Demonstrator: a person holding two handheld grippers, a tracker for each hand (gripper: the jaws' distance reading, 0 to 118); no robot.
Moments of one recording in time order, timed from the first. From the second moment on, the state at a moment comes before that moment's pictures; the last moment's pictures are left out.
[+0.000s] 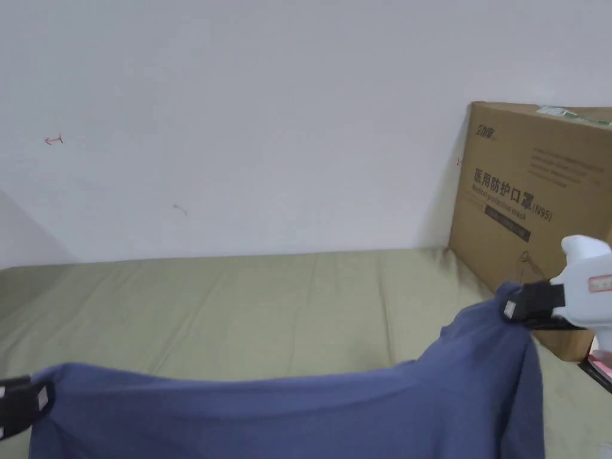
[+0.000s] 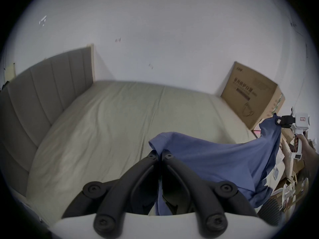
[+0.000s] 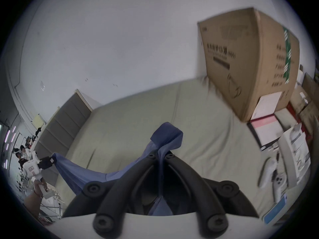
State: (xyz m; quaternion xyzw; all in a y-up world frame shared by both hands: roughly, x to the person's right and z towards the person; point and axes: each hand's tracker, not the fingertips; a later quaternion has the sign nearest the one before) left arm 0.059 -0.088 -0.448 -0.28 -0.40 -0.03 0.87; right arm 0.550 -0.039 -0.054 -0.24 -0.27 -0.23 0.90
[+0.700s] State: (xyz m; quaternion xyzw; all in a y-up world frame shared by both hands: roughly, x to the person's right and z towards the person) left arm 0.081 0.062 -0.447 -0.20 -0.40 0.01 0.89; right arm 0.561 0.138 -0.059 -0.14 -0.31 -0.16 0.93
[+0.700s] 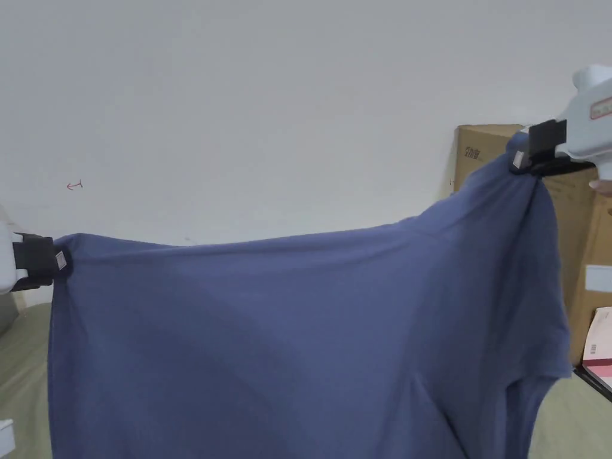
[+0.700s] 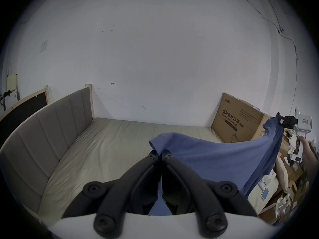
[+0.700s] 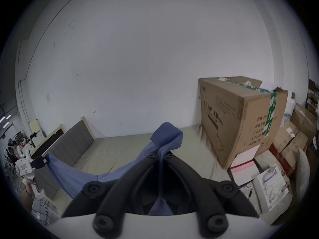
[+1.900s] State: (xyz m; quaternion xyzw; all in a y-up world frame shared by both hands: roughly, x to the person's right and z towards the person) left arm 0.228 -0.095 -0.551 -0.37 -0.36 0.06 0.85; right arm 0.636 -0.051 -0.195 -0.23 -0.35 -0.14 0.90
